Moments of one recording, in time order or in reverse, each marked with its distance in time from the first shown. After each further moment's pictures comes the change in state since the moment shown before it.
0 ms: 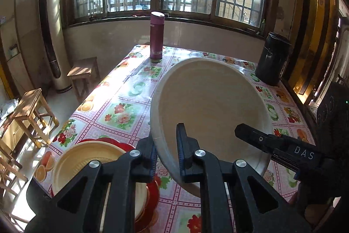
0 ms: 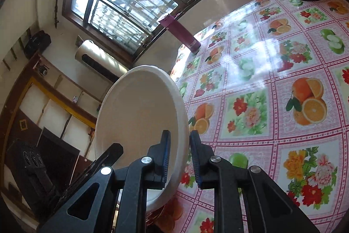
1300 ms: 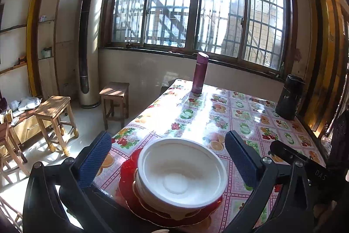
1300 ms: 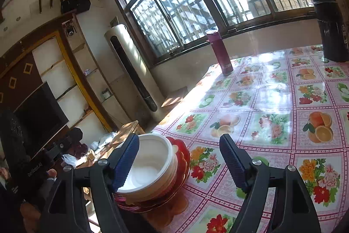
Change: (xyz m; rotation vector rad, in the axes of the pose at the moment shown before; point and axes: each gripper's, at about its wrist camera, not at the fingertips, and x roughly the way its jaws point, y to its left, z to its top) left arm -0.081 0.099 -0.062 -0.144 -0.290 0.110; right arm -0.026 0.072 -0.086 -0.388 -0.178 0.008
